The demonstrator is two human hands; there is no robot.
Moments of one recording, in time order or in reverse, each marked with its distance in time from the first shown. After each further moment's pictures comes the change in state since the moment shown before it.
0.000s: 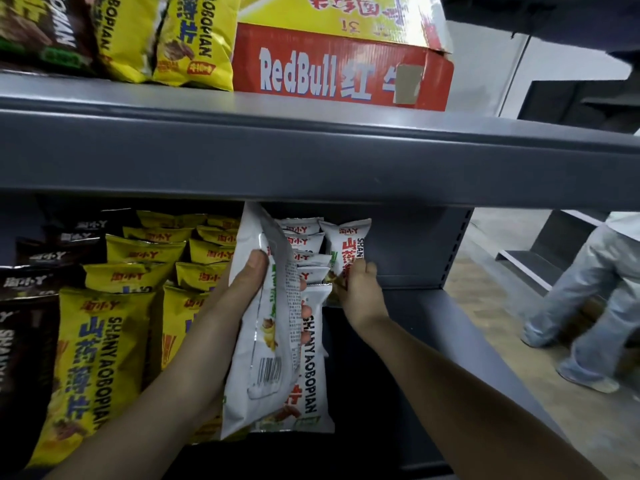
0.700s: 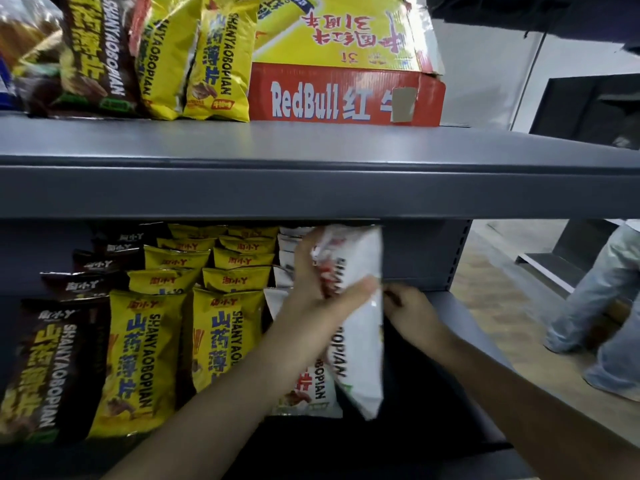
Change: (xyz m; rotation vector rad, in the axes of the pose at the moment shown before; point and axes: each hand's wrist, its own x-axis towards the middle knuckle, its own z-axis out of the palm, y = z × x) left_hand -0.079 0.031 0.062 0.159 -0.134 0.028; right_hand -0.050 0.019 -0.073 0.191 -0.101 -0.110
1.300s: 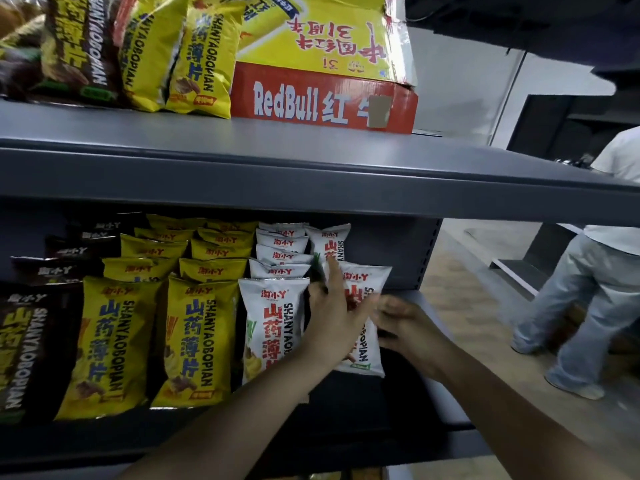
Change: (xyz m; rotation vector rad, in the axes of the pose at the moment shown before) left_hand 0.022 -0.050 0.063 0.577 -0.006 -0.091; right_hand -0.049 0.003 -0.036 0.732 -0.227 0.298
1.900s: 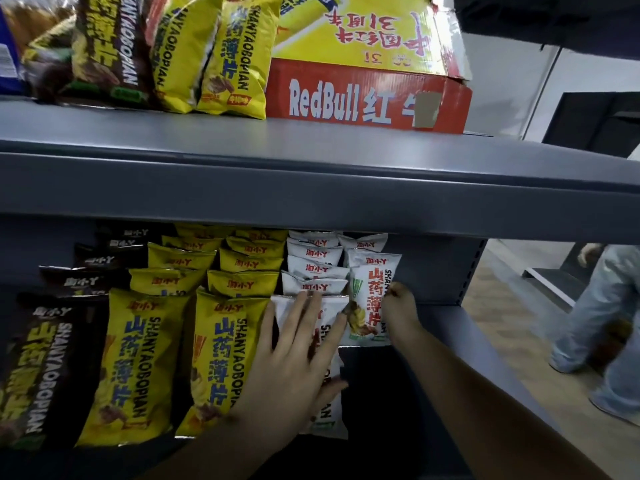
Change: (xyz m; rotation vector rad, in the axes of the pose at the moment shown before) left_hand -0.019 -0.100 -0.059 1.053 0.136 0.447; right_hand 0.136 0.030 0.048 -0.058 0.475 0.059
